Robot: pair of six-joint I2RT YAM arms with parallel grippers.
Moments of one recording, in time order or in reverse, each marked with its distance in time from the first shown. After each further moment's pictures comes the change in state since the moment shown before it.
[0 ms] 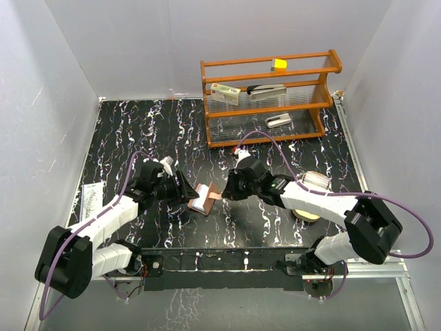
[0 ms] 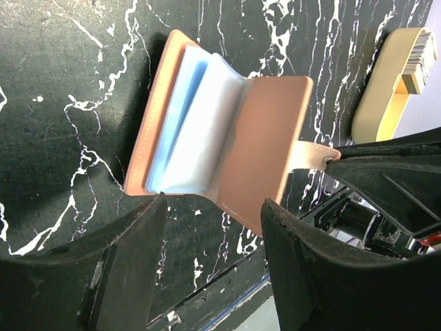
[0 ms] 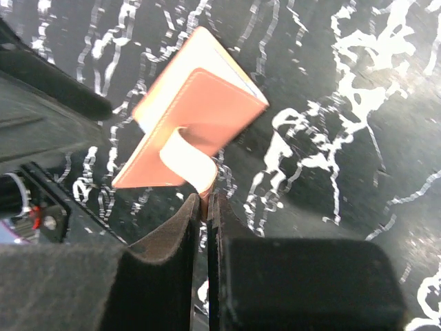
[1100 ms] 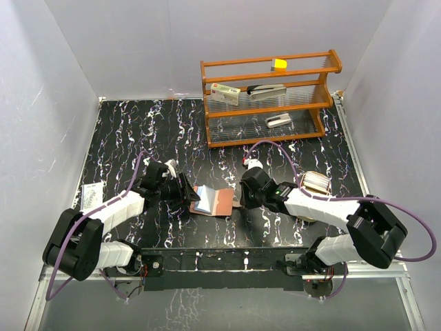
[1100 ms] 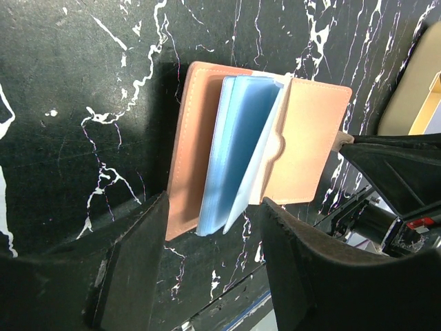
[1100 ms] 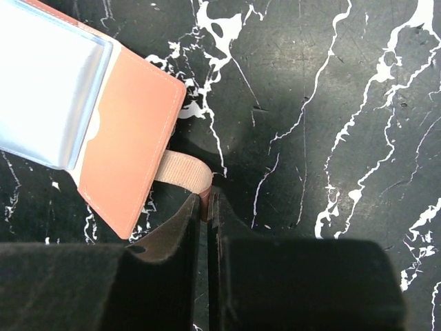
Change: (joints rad) left arm 0.000 0.148 -0.011 0.078 0.008 0.022; right arm -0.002 -0.060 -0.136 -0.121 0.227 -0.059
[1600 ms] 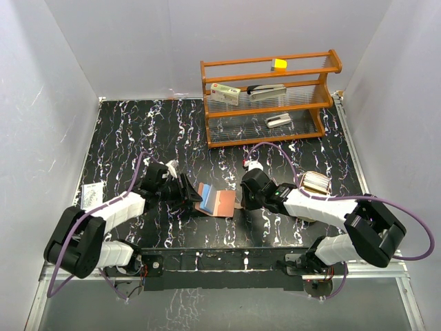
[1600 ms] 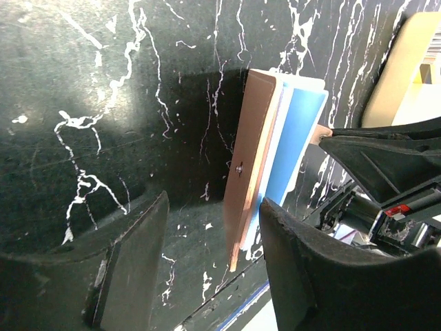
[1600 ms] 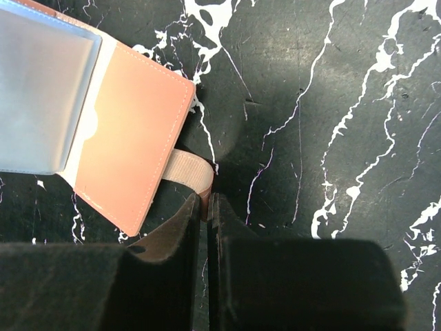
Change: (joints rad) left arm 0.000 0.011 -0.024 0.063 0.040 -0.016; right arm -0.002 0.018 -0.014 0.006 0.008 0.000
